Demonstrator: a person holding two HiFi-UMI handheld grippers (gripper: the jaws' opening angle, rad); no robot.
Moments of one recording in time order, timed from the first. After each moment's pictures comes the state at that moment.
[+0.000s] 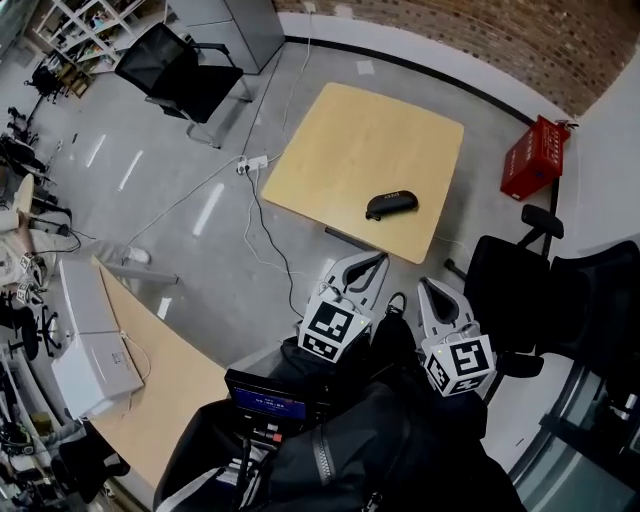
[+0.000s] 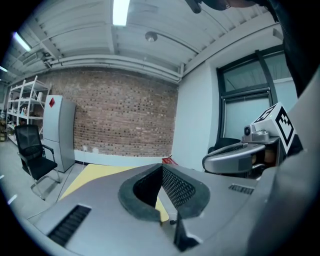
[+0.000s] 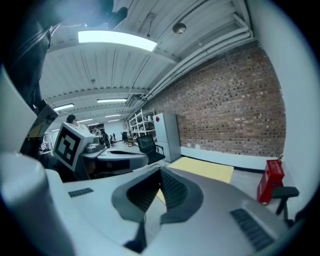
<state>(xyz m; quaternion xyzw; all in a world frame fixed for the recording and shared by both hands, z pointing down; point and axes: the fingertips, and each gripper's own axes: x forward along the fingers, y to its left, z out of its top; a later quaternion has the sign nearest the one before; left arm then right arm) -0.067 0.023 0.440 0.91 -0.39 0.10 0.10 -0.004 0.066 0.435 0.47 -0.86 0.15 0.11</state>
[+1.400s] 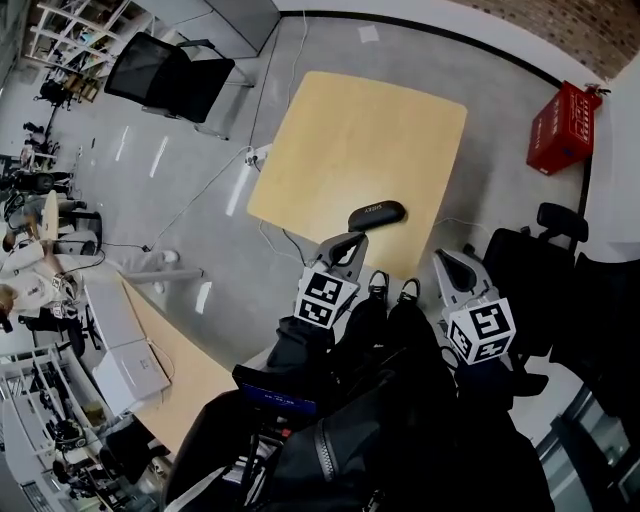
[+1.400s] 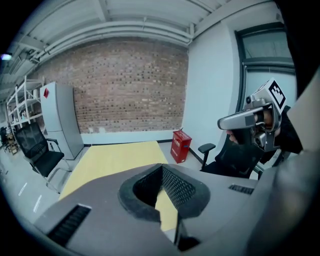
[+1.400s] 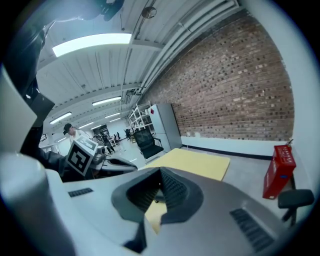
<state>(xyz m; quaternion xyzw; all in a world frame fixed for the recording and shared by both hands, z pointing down) -0.014 -0.136 0.566 0.86 -0.41 0.26 0.15 0.123 -0.104 0.509 0.42 -0.87 0.23 0.12</state>
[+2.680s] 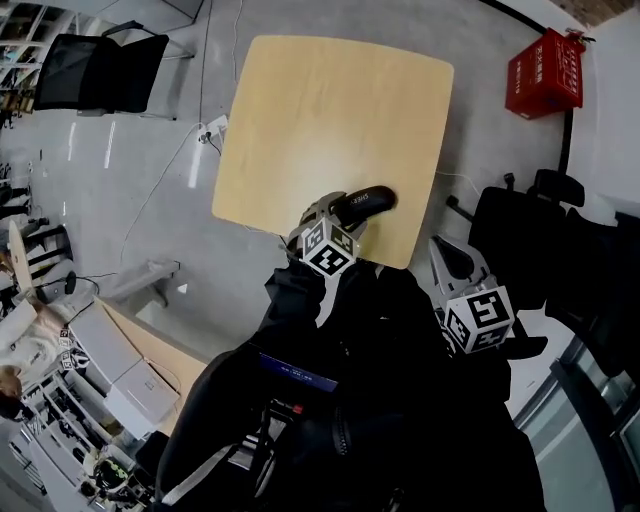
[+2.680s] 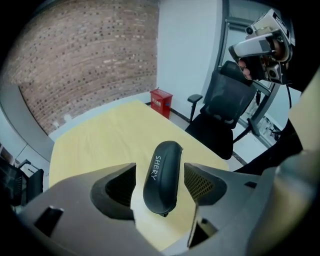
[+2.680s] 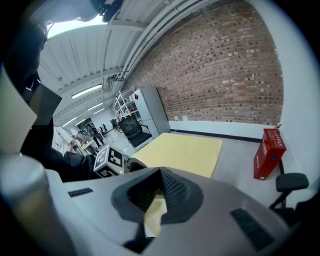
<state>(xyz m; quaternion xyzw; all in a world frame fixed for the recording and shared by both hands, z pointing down) -0.028 -0.206 0.740 0.84 -0.20 0.48 0.13 0.102 -0.160 0.571 0.46 -0.81 0.31 0.19</state>
